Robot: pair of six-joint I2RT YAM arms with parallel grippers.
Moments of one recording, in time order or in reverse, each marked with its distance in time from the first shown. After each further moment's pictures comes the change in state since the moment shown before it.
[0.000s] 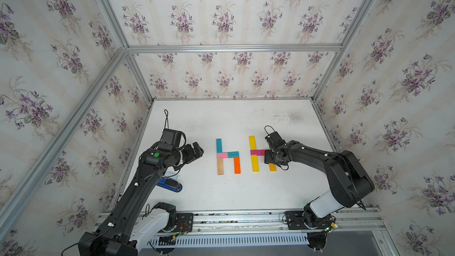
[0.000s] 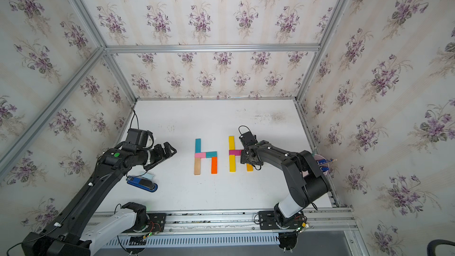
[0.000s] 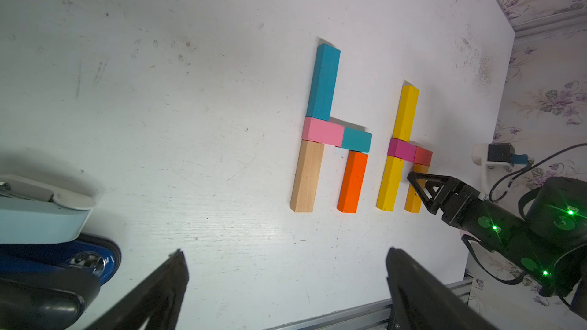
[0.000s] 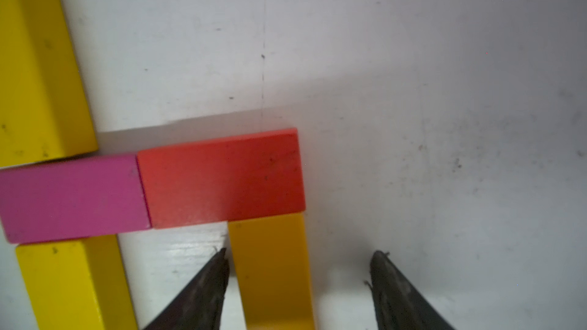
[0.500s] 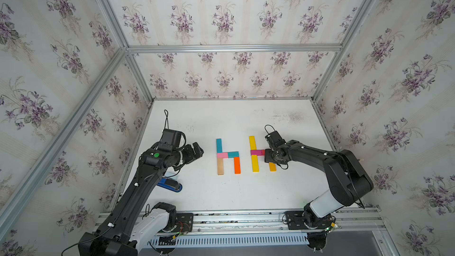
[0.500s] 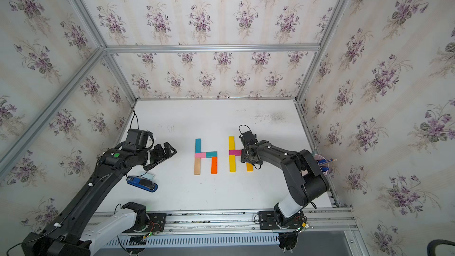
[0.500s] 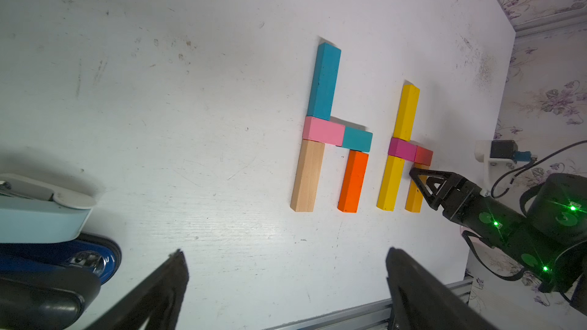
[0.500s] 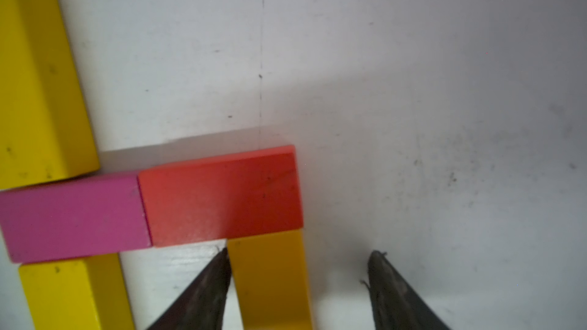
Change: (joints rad) left arm 0.000 -0.004 -0.002 0.000 0.000 0.000; right arm -0.010 0.011 0.005 0.018 0.010 0.003
